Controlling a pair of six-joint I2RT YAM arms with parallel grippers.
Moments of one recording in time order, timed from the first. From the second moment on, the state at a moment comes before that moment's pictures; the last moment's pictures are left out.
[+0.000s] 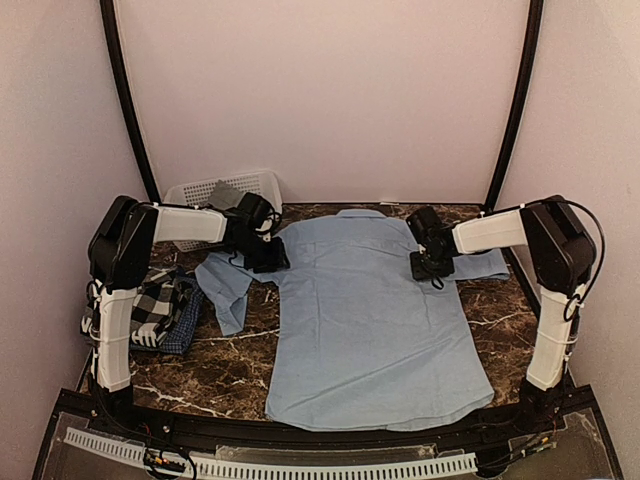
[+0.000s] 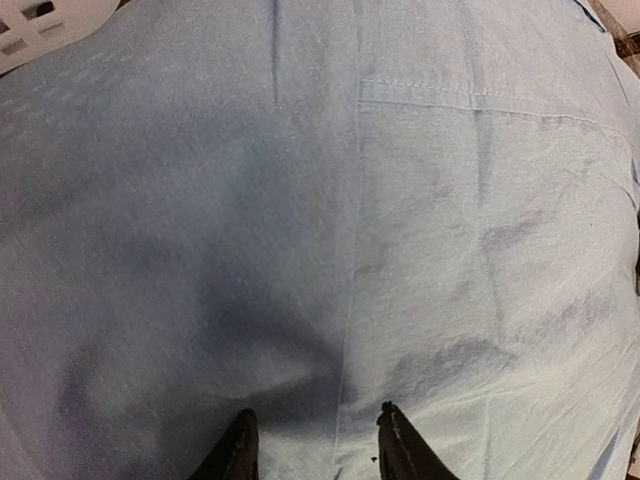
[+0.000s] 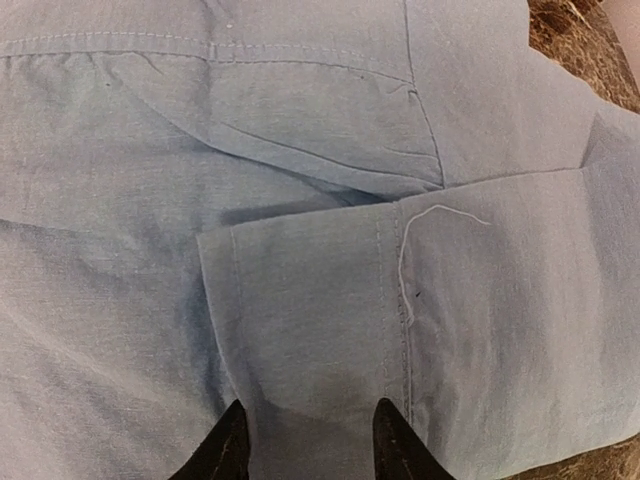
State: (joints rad) left arm -0.49 2.17 1.57 -0.41 0.18 -0.53; right arm 0.45 1.96 1.21 -0.36 0.38 0.31
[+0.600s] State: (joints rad) left arm -0.49 2.17 1.57 -0.42 0.16 -0.52; right arm 0.42 1.94 1.21 -0.39 0.36 0.32
